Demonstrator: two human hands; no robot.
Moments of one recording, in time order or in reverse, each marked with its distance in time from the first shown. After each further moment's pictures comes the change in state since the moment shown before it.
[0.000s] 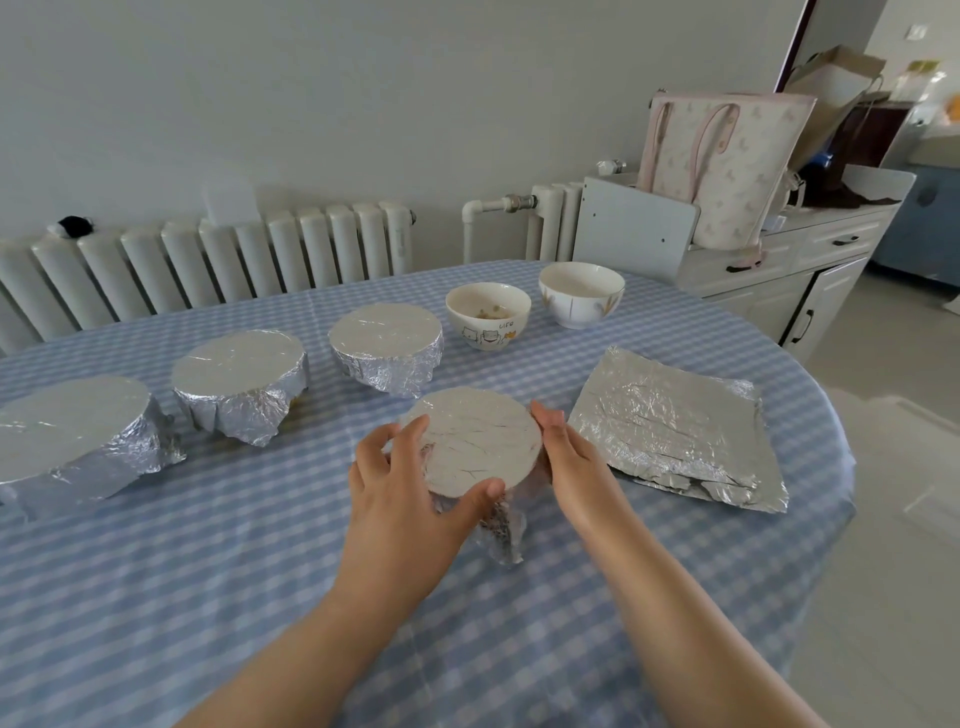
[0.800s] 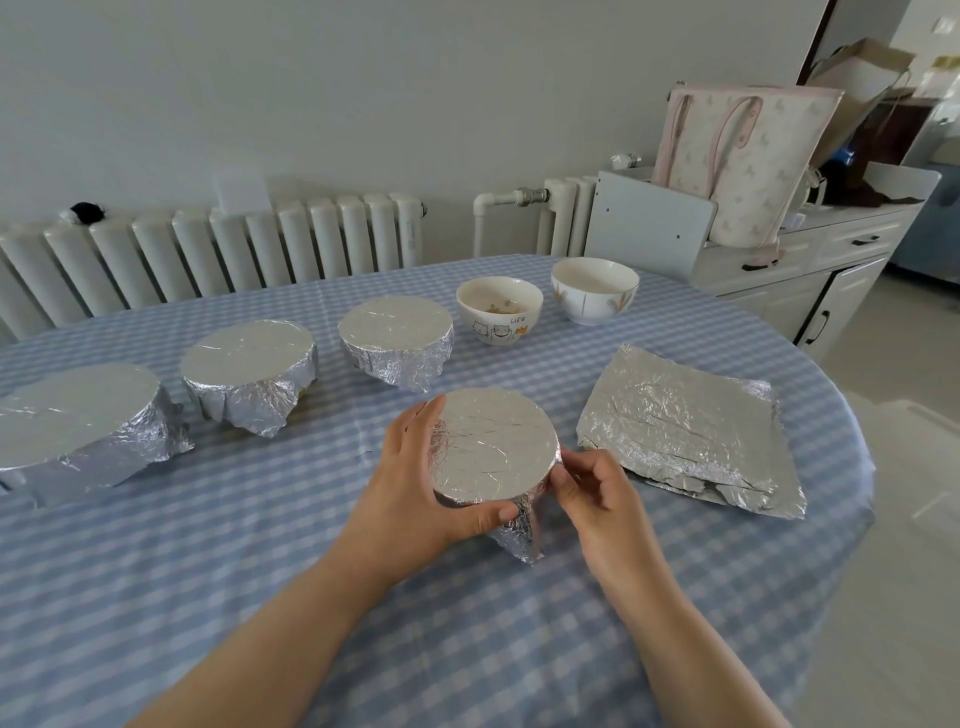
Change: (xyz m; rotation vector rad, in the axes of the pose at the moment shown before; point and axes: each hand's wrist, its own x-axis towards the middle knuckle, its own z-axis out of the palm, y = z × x) left_hand 0.023 -0.026 -0.001 -0.211 -0.199 0.086; right_hand -0.025 0.033 -0.001 0.153 0.131 -0.188
